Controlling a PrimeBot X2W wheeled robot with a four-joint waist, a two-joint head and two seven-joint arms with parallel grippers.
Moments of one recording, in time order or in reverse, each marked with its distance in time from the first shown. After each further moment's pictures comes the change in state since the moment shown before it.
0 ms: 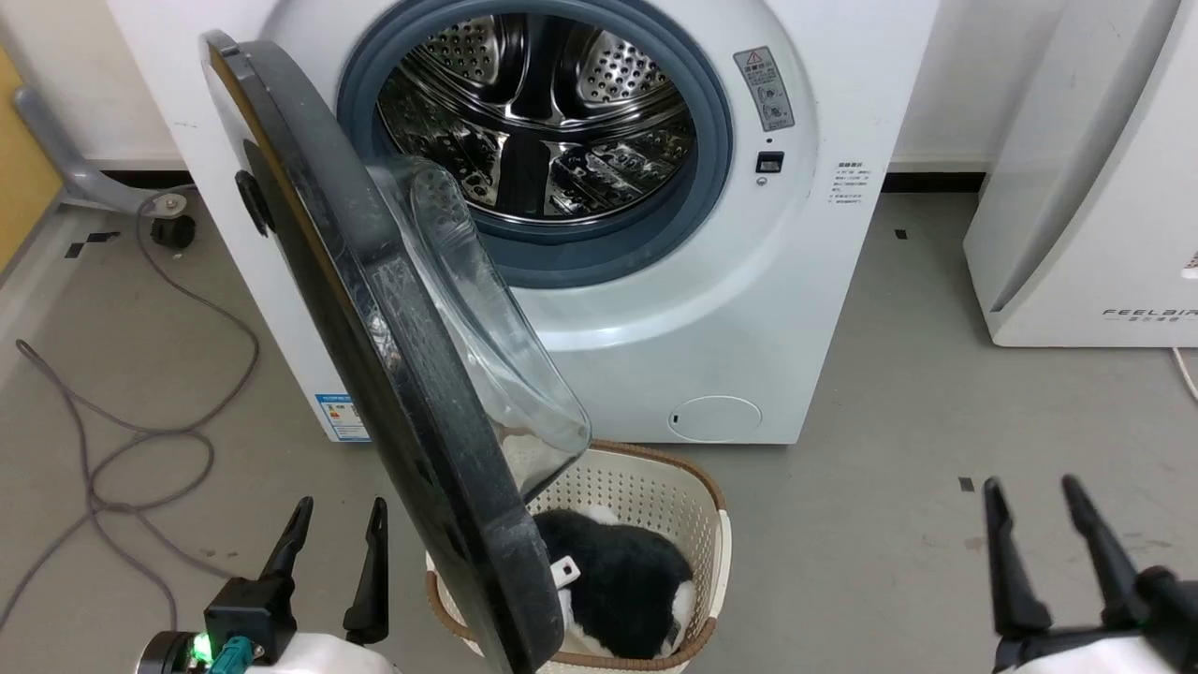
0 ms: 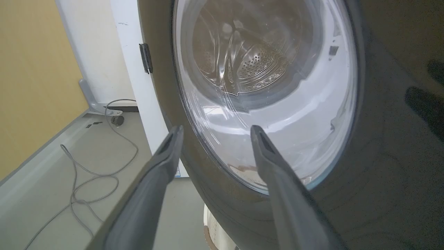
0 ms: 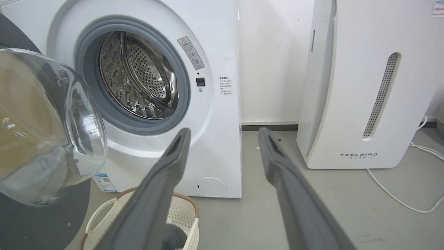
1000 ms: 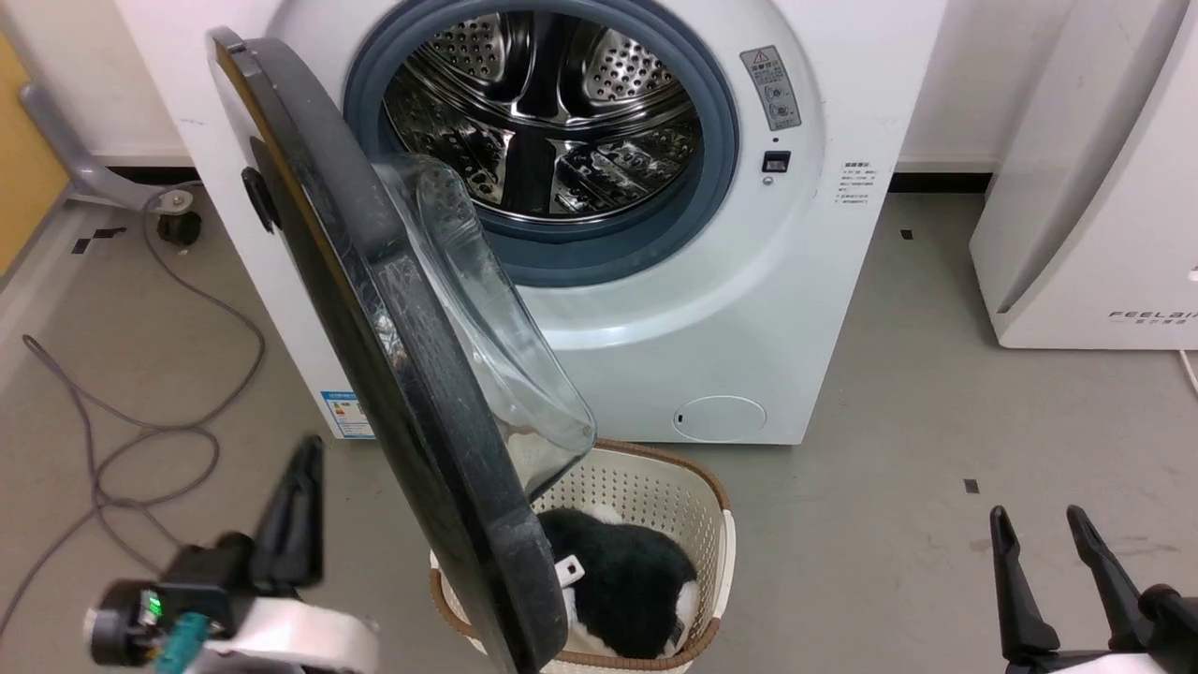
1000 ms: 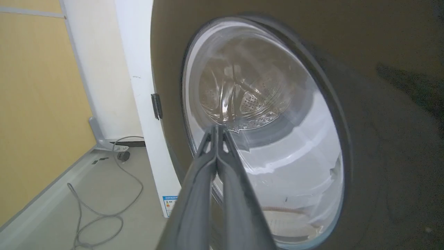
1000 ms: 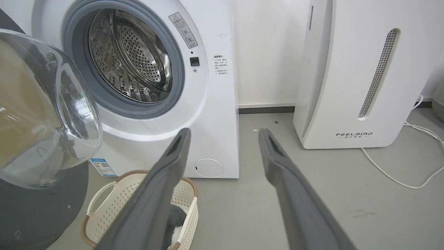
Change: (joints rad) left arm -0.013 0.029 0.001 -0.127 -0.009 -0.001 0.000; right arm 0.051 0.001 -0.001 -0.014 0.002 0.000 0.060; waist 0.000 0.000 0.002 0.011
